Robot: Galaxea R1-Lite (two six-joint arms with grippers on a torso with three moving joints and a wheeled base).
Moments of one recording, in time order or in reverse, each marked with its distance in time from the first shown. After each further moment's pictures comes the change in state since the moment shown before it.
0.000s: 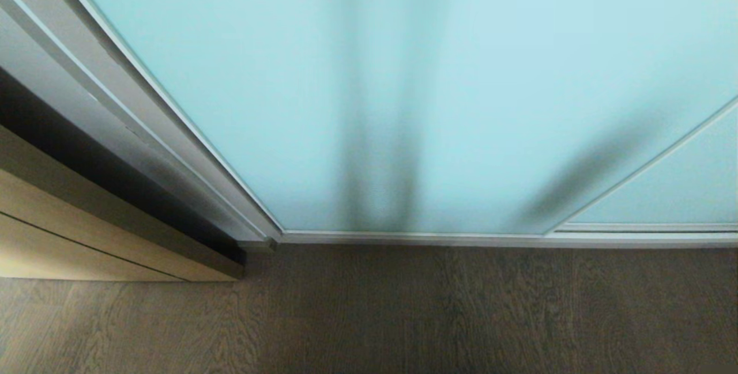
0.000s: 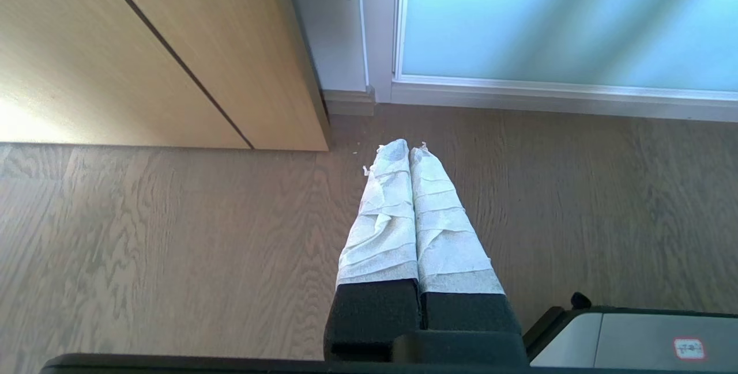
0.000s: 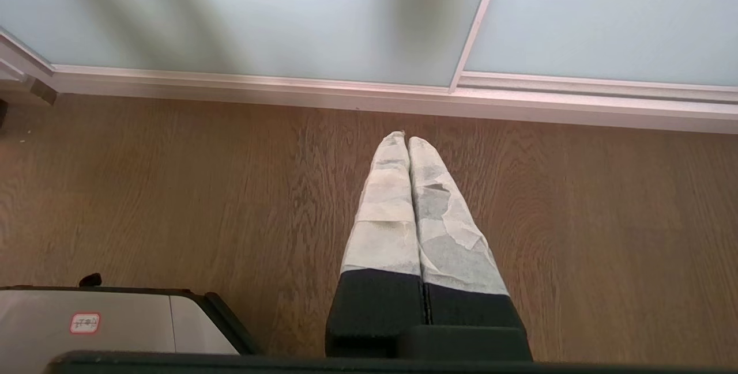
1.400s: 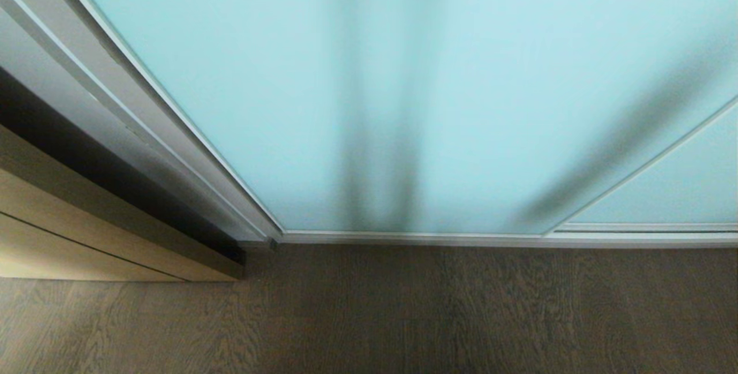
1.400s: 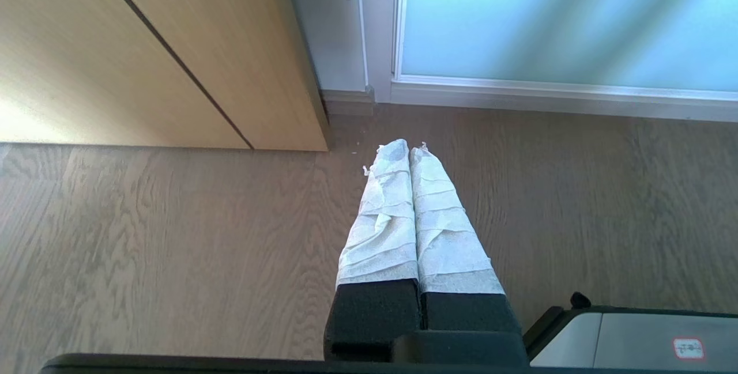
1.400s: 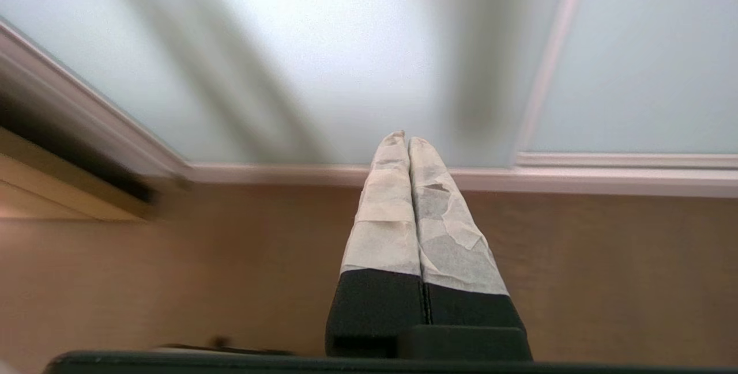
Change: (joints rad) left arm 0.000 0.000 0.000 0.000 0.000 0.000; right arm 0.005 0.136 -0.529 0.217 0.114 0.165
